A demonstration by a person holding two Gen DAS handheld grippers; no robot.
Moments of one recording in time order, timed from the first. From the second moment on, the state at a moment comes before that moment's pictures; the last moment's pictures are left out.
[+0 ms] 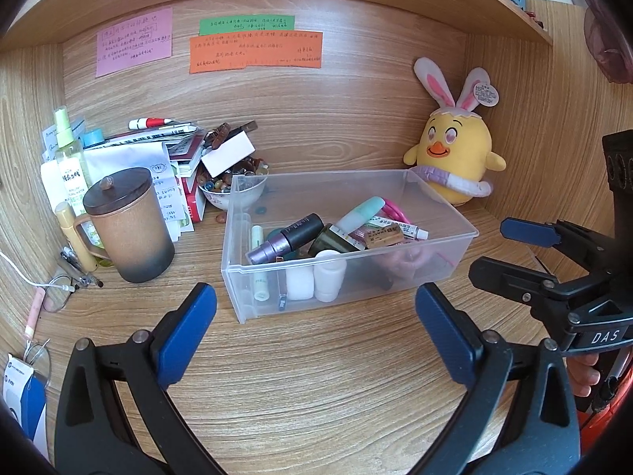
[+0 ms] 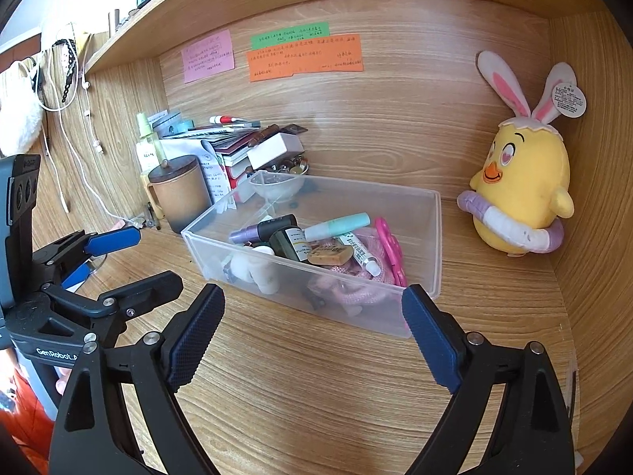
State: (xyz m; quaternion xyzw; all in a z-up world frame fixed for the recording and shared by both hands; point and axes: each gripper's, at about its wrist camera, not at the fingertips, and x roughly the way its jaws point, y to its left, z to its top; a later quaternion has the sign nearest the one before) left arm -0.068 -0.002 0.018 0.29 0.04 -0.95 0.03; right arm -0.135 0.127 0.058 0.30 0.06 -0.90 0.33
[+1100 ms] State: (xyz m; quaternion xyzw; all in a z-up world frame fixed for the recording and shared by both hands) left arm -0.069 -0.001 0.018 0.29 0.04 -0.96 0.02; right arm -0.136 0.128 0.056 0.30 0.06 -0.89 0.33
